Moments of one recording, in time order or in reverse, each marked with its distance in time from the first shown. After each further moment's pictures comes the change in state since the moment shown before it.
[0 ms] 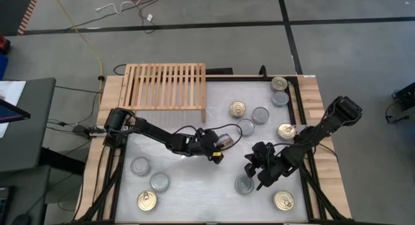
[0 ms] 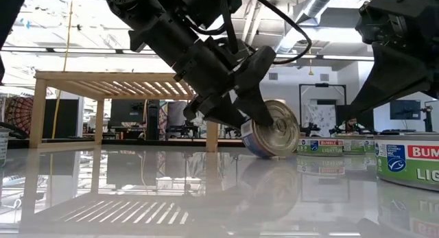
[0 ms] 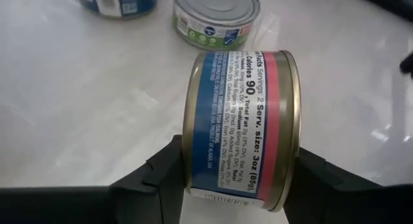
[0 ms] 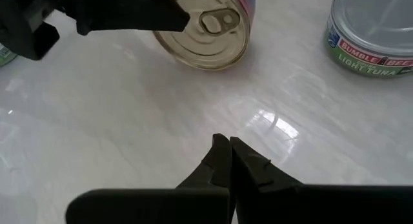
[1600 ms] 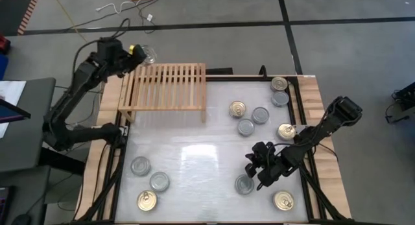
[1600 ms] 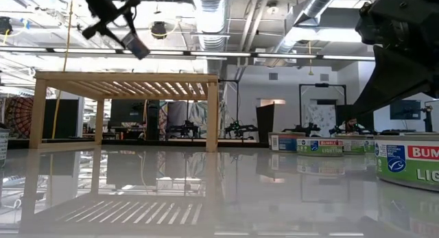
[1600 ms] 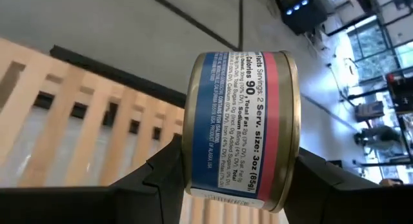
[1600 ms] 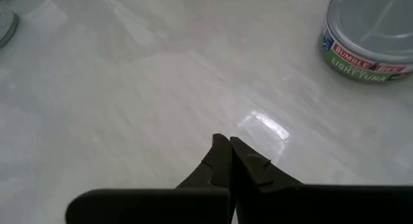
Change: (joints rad) left arm 1.229 -0.936 0.088 -0.892 0.473 -0.207; right arm -0.012 0.001 0.000 -0.021 -0.001 -0.047
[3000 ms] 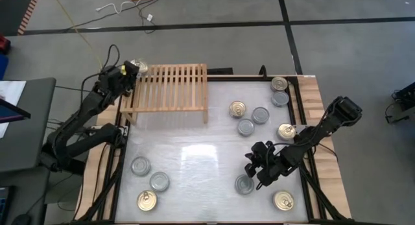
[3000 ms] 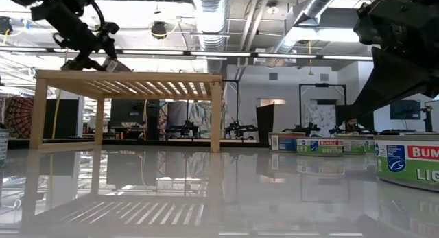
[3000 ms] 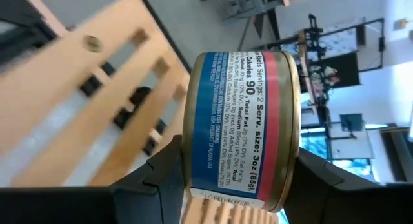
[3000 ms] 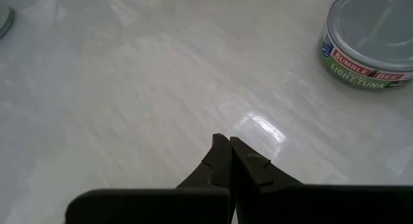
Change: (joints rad) left arm -0.004 -0.338 -0.582 0.438 -0.209 -0.394; right arm 0.003 0.003 0.000 0.005 -0.001 -0.025
